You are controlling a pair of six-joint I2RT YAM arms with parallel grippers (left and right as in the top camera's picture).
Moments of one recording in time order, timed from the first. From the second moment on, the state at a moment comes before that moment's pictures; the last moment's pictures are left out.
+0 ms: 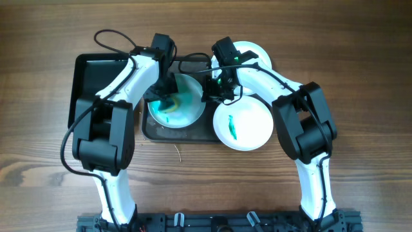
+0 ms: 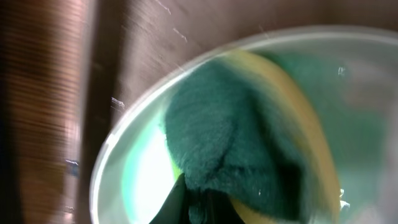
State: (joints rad) left arm -0.25 2.08 1.49 -0.94 -0.04 -0.46; right arm 0.47 2.27 1.64 -0.72 -0.52 0.48
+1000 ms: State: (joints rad) left arm 0.07 1.95 1.81 -1.23 0.07 -0.36; right arm 0.48 2.23 1.63 -0.79 -0.42 0.48
